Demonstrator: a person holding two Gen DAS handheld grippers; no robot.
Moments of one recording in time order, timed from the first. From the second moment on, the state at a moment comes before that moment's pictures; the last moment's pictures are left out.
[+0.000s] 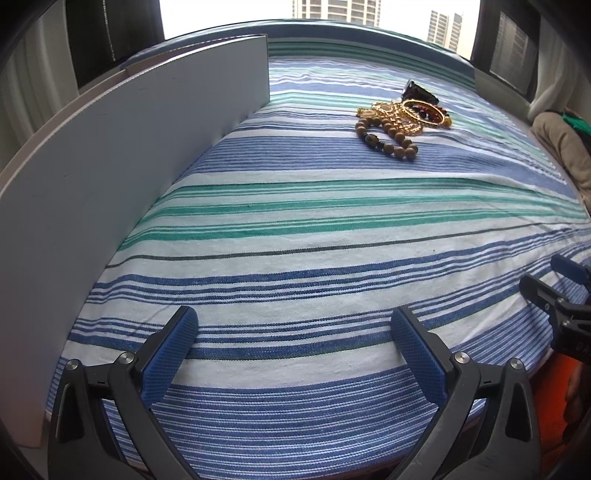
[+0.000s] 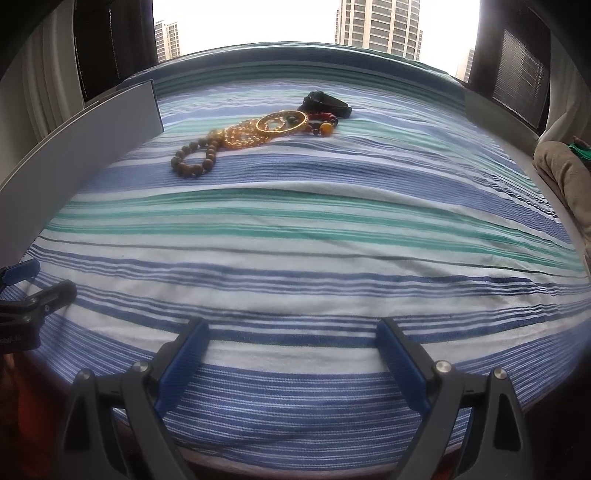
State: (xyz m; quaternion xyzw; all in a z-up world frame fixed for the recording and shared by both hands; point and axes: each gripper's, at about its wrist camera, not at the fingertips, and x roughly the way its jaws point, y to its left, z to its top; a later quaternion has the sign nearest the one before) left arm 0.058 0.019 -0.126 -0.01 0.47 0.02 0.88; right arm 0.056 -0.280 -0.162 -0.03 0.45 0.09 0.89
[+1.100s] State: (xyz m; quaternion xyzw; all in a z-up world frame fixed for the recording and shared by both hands) left arm 0.059 0.019 -0.126 0.00 0.48 0.02 0.88; right arm 0.060 -0.281 -0.161 -0.03 0.47 0.08 0.88
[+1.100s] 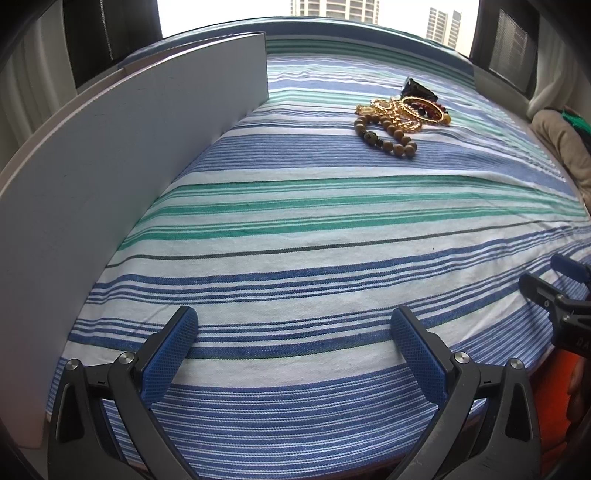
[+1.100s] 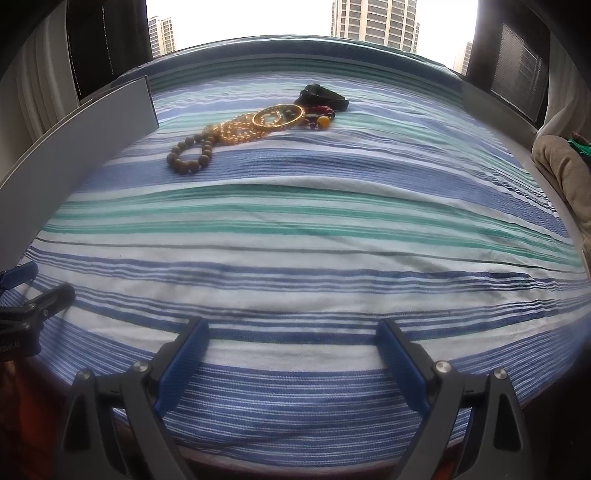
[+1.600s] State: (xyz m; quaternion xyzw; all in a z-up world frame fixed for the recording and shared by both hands) left arm 0.064 0.024 -0.087 -0.04 0.45 0.01 0.89; right arm 0.046 -0.293 -0.145 -0.02 0.43 0.08 0.90
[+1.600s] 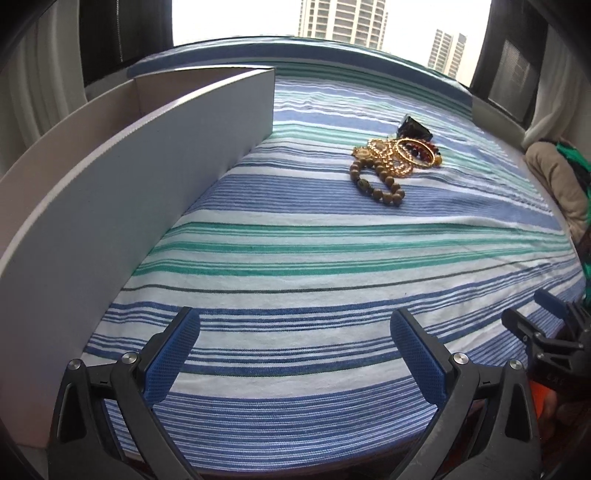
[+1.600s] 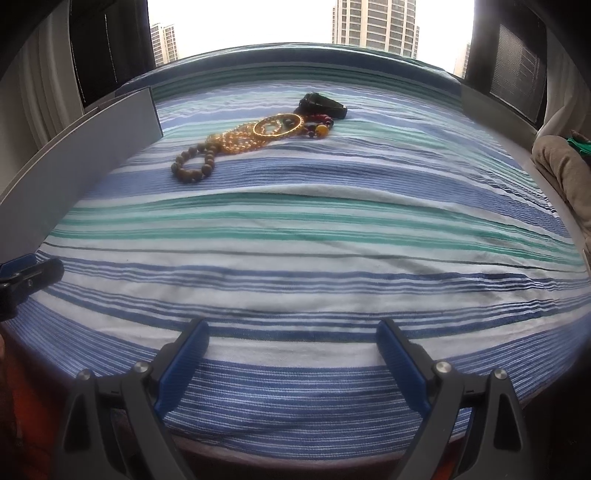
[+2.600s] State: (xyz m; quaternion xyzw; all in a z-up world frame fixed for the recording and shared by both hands) left arm 0.204 -0.014 -0.113 -0.03 0.48 -0.02 0.87; right arm 0.028 -0.316 -0.144 0.03 0.41 0.08 0.91
